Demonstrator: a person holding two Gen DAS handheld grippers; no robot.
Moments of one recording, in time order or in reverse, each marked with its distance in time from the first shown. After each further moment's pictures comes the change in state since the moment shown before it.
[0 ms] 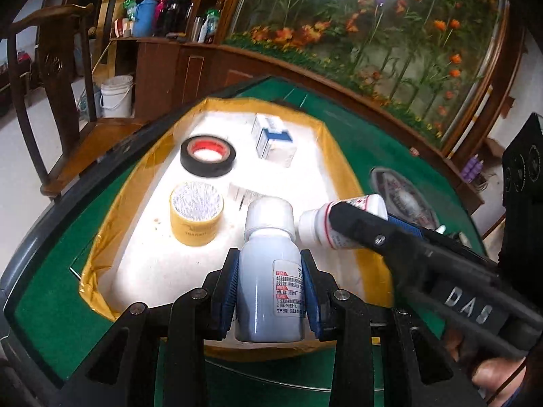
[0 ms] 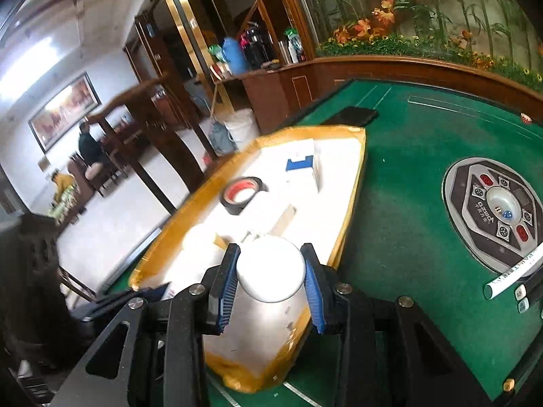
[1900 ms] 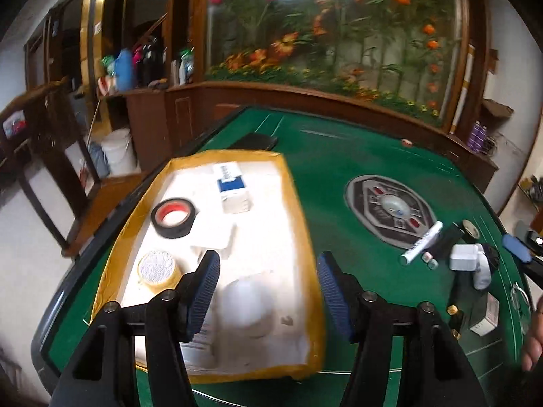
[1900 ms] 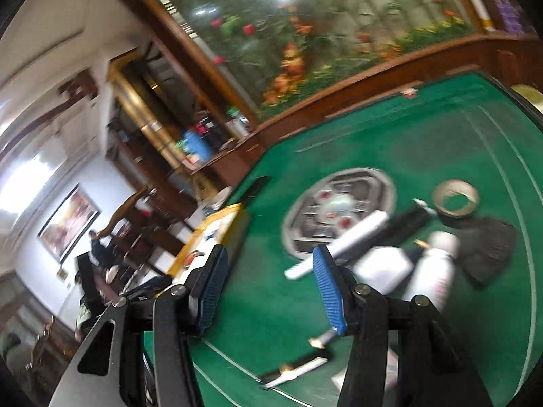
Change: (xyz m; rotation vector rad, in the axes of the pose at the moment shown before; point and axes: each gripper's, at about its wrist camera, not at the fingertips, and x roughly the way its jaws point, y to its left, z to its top) left arm -0.029 -0.074 0.019 0.224 -0.115 0.104; right arm -0.201 -0.208 -0.065 0.395 -0.295 0.051
